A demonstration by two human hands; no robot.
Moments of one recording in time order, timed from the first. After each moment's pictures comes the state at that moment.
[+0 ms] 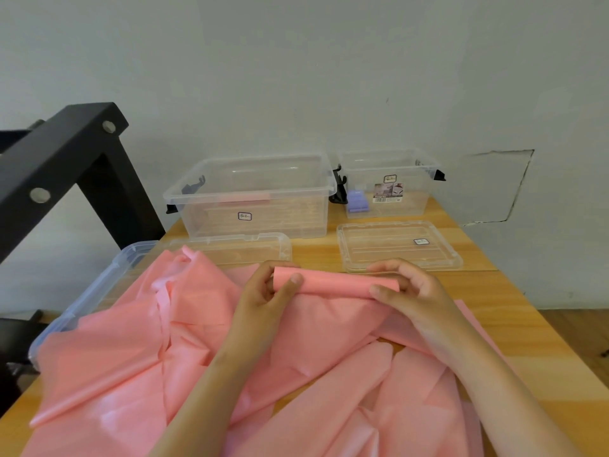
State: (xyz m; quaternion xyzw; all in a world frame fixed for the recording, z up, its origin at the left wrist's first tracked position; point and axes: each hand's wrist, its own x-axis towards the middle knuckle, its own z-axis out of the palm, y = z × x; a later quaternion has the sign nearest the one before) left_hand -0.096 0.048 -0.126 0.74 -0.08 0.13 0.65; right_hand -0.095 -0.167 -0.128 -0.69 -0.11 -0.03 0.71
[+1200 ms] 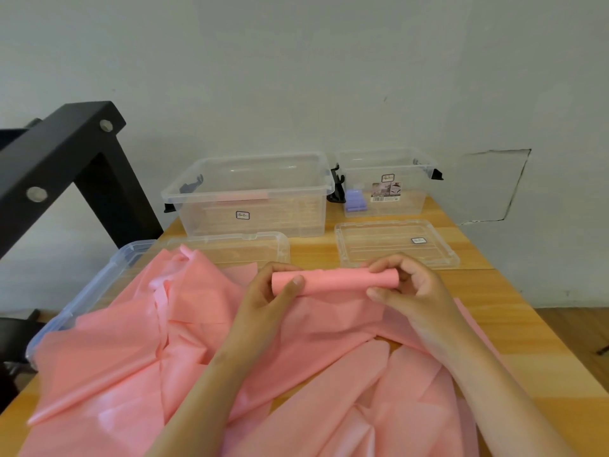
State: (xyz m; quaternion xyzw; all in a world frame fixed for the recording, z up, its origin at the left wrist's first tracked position) left_hand -0.090 0.051 -0.136 0.72 -0.12 0.10 0.67; right_hand -0.094 -0.168 -0.129 -0.68 -0.14 -0.08 0.71
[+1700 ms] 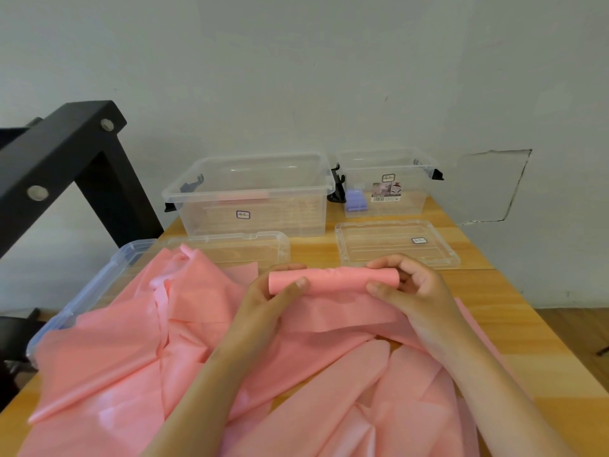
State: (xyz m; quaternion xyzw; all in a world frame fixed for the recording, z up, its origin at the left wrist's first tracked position) left_hand -0.091 0.050 -0.136 0.65 -0.09 0.02 0.76; right_hand -0.098 -0.163 -0.125 -0.67 -0.12 -0.09 0.72
